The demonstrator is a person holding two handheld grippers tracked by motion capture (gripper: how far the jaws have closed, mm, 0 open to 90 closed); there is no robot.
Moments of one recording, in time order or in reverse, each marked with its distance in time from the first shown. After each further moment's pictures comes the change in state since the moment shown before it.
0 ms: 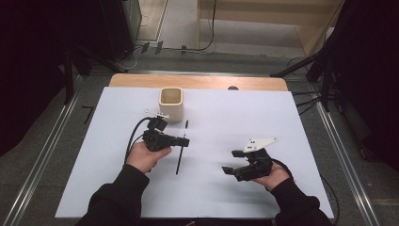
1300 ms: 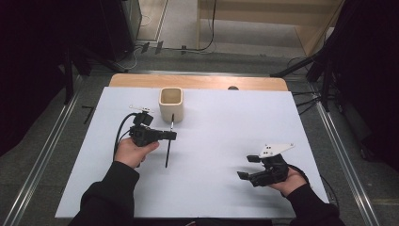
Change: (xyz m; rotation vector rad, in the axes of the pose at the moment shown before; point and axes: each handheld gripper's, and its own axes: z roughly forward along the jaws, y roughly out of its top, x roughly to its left) left arm 0.024 0.001 -0.032 -0.060 0.065 -0.020; right arm -0.014 -0.031 -0.028 0.034 -0.037 0.022
